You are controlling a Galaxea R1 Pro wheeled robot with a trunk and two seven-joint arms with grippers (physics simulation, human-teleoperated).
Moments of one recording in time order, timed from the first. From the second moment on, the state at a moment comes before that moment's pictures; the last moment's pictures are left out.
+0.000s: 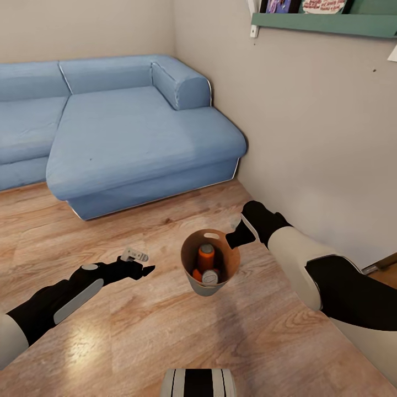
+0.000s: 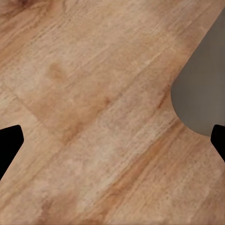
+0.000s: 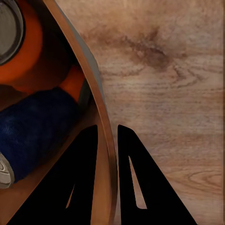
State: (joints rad) left arm -0.81 0.52 -0.85 -1.14 0.81 0.39 -0.07; right arm -1.36 0.11 0.21 -0.23 0.20 1.04 0.39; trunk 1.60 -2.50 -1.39
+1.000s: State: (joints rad) left arm -0.81 0.51 -0.85 -1.13 0.81 0.39 -0.06; right arm -1.36 0.11 0.21 -0.24 0.19 1.04 0.39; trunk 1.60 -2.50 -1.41
